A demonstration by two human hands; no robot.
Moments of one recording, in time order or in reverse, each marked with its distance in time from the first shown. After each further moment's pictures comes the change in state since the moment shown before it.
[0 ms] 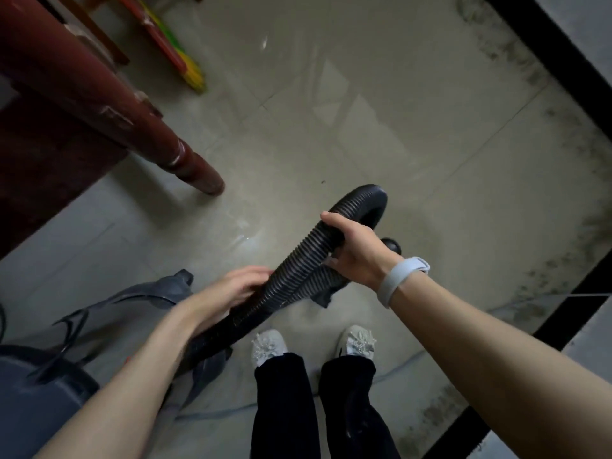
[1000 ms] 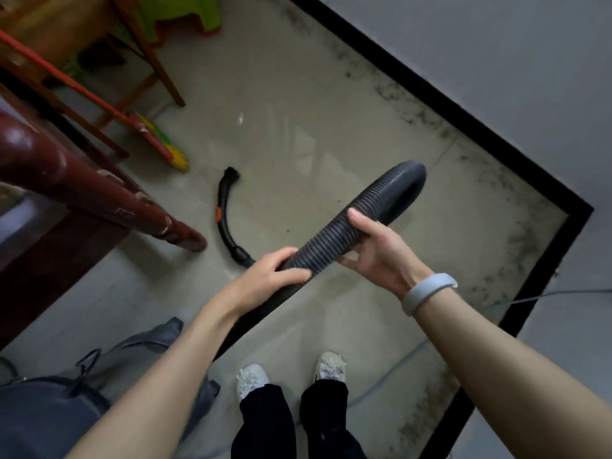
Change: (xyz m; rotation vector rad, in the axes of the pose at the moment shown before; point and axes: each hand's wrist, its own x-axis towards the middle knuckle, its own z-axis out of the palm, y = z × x) left_hand -0.084 0.169 0.139 0.336 0.012 0.475; right_hand -0.180 -0.113 -0.072 0.172 -0.165 -0.292
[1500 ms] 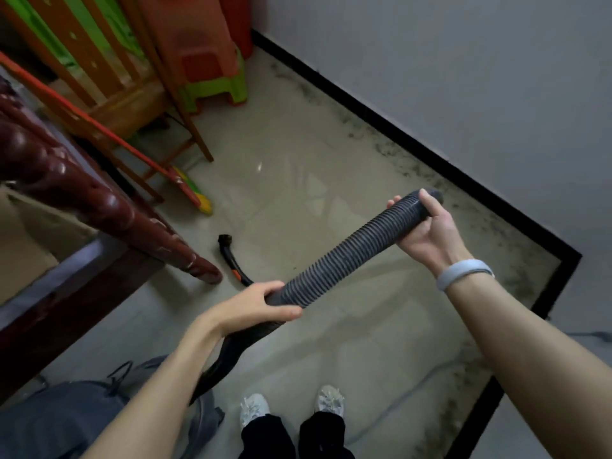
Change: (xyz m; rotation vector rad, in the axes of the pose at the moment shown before) left_hand -0.073 0.089 -0.006 0.143 -0.079 -0.115; right_hand -0.071 -0.138 -0.001 0.438 0.075 -0.170
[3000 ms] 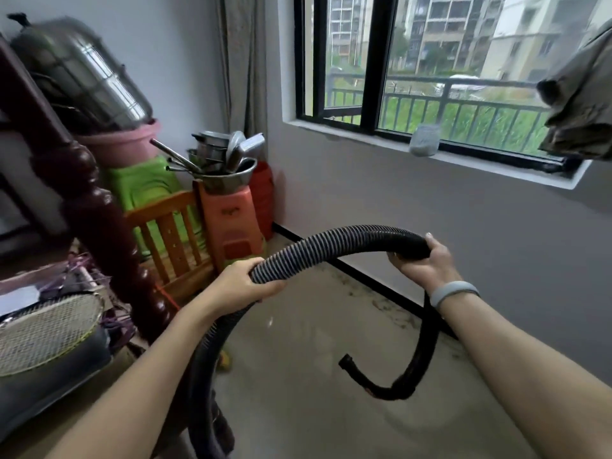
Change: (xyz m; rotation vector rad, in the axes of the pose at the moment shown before) left_hand -0.193 0.239 -0.105 0.410 0.644 0.454; right_hand -0.162 -0.118 0.191 0.181 -0.159 -0.195
